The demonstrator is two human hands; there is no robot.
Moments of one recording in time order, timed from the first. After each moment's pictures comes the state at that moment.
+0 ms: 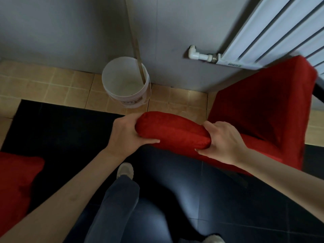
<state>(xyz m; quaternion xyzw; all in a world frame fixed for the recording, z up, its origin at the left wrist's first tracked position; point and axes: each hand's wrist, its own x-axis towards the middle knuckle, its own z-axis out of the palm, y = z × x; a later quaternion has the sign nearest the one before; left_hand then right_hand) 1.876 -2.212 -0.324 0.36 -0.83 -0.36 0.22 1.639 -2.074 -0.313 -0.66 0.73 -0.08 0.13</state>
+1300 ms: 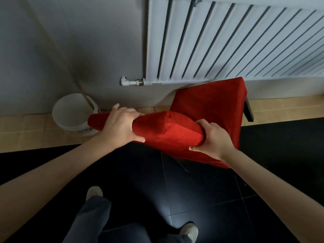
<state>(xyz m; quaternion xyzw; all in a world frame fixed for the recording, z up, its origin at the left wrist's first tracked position) 1.730 -2.117 -0.173 0.20 -0.95 -0.24 0.09 1.538 -1.881 -0.177 -0.47 0.87 -0.10 0.12</state>
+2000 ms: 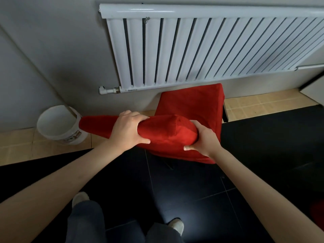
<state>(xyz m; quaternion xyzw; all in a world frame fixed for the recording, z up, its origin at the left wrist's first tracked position) 1.673 -1.972 -0.118 0.17 -0.95 -0.25 0.12 1.505 -1.752 -0.138 -0.36 0.88 -0.23 0.20</state>
